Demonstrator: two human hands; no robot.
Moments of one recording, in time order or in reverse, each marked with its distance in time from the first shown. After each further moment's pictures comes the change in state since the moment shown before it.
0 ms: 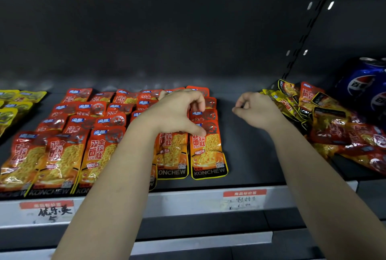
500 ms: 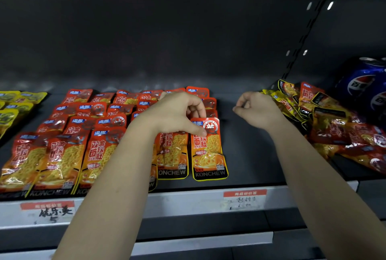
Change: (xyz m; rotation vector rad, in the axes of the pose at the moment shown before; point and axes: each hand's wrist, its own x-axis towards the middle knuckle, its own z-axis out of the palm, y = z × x) left_hand -0.002 0.002 -0.002 -0.122 -0.069 -0.033; right_hand 0.000 0.000 -0.001 -0.004 0.023 -0.009
